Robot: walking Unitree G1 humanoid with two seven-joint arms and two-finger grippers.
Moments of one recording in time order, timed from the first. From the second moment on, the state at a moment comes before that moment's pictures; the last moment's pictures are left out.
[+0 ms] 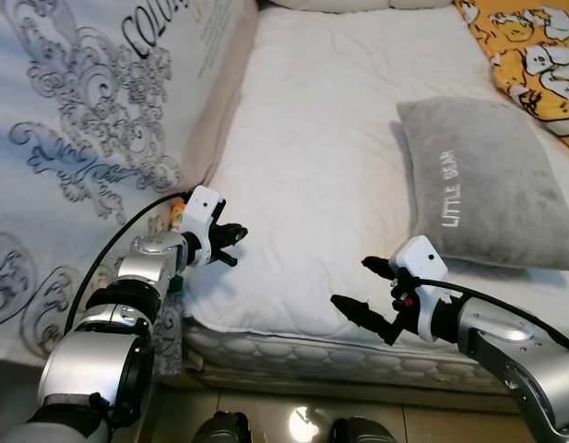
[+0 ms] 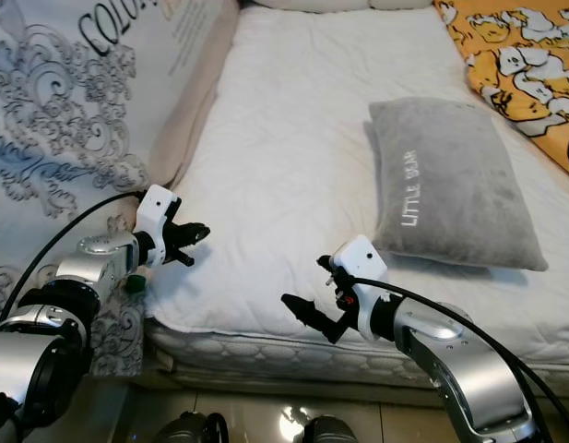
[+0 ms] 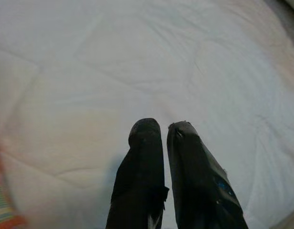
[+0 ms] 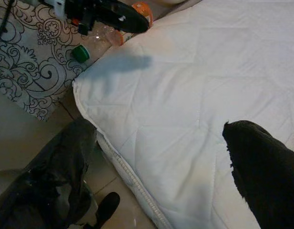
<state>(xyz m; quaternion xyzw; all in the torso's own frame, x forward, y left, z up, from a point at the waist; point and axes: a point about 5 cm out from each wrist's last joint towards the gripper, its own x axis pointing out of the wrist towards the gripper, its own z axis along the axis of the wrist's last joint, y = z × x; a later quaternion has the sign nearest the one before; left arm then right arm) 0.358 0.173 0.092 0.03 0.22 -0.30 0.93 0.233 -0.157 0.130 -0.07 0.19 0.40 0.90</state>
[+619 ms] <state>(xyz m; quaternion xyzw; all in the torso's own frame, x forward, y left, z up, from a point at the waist) 0.357 0.205 0.080 0.18 0.25 -0.16 0.94 0.230 -0.150 0.125 -0.08 0.19 0.41 0.89</state>
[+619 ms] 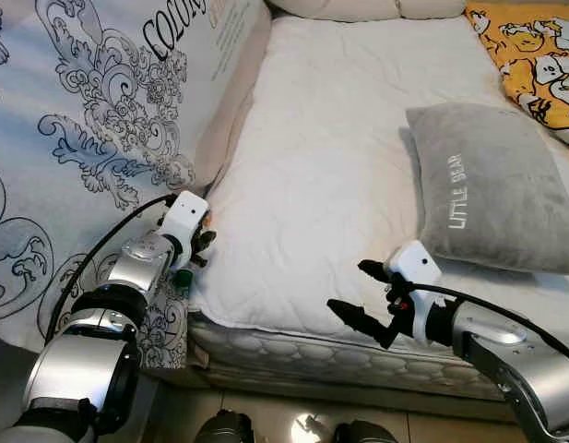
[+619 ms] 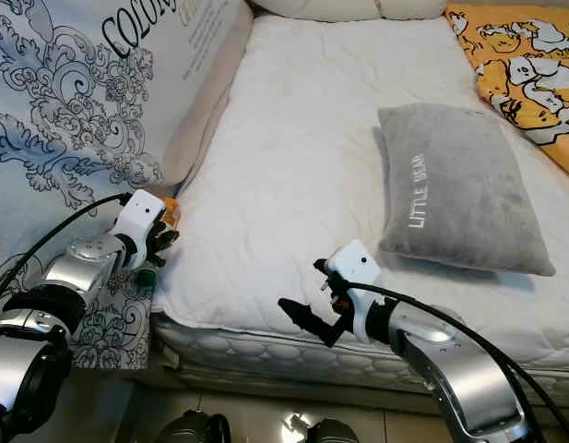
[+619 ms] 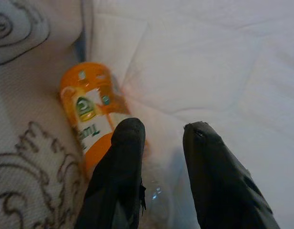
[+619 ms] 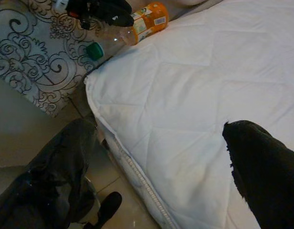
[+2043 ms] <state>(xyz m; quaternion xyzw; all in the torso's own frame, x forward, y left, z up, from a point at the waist) 0.354 0.208 0.069 0.24 0.24 -0.09 0.94 0.216 -0.146 0.115 -0.09 0.19 0.37 0.90</state>
